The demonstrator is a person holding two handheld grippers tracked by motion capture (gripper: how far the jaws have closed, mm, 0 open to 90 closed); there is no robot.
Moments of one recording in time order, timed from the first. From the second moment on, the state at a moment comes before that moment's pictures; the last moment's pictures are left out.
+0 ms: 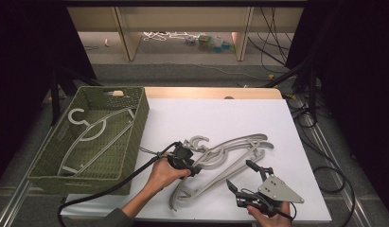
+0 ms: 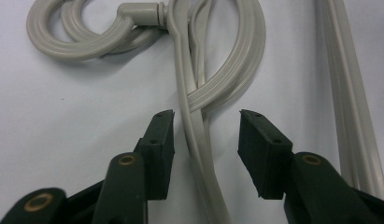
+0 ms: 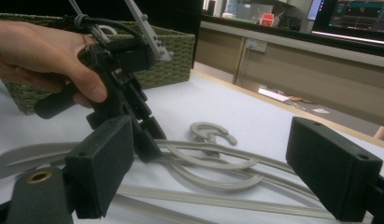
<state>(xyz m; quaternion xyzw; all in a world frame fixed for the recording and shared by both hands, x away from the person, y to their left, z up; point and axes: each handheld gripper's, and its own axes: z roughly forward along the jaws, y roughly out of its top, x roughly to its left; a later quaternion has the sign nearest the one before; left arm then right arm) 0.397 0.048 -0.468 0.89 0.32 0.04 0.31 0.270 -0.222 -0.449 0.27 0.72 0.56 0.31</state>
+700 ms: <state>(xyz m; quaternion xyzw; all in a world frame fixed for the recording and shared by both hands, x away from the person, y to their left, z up) 0.399 0.046 -0.477 0.89 0.33 0.04 0.31 0.270 -0.221 -0.449 0.28 0.72 0.56 0.31</state>
